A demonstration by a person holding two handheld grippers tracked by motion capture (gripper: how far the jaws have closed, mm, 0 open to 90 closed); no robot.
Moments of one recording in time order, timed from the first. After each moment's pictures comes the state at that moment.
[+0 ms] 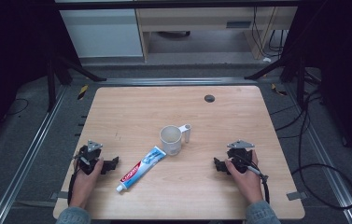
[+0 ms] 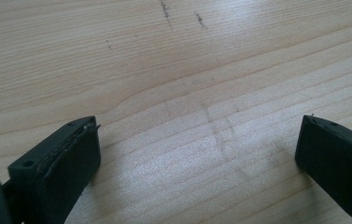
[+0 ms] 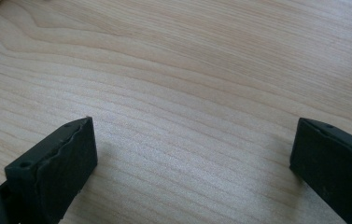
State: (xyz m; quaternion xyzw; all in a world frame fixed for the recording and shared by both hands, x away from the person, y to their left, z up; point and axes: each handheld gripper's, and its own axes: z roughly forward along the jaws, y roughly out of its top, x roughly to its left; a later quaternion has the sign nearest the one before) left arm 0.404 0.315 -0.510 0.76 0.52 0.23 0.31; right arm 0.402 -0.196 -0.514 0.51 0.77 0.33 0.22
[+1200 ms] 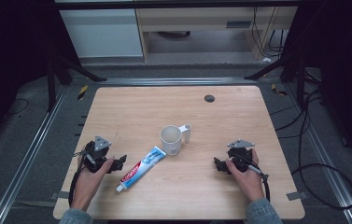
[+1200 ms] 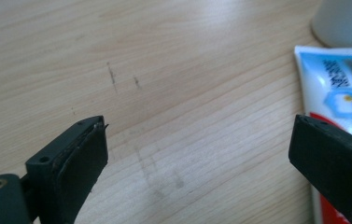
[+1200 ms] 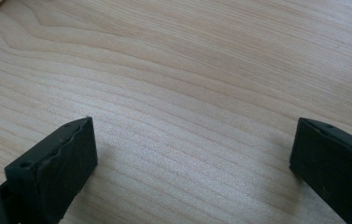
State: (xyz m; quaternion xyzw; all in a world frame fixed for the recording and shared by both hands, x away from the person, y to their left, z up) left arm 0.380 0.269 -0.452 0.79 0.46 0.24 0.33; right arm 0.405 -0.198 -0.515 0.50 0.77 0.33 0.21
